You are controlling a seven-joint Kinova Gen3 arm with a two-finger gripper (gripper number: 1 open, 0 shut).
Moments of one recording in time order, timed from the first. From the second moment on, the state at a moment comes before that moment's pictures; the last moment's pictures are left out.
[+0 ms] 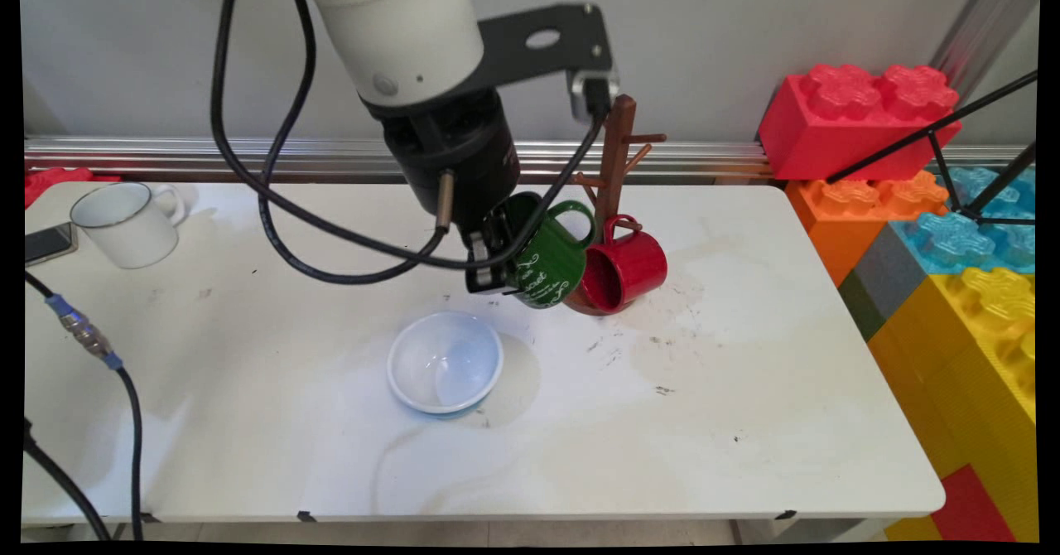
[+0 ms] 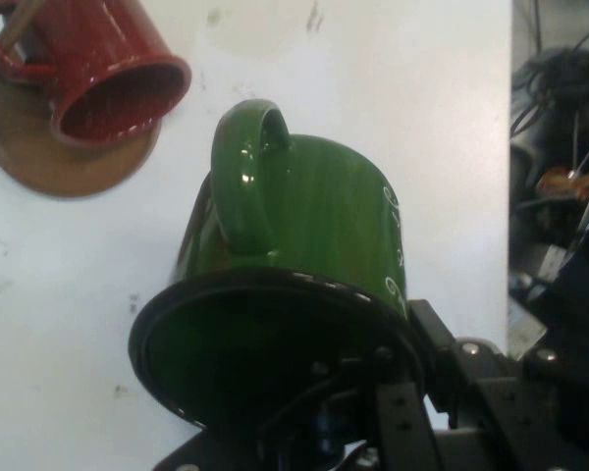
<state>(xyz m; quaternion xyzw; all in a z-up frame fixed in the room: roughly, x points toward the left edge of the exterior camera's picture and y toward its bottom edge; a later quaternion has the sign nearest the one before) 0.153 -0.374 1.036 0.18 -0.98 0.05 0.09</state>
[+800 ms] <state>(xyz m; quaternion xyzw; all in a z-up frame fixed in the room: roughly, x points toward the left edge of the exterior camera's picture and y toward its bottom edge) 0.139 -0.384 0.959 0.10 -0.99 0.07 0.03</state>
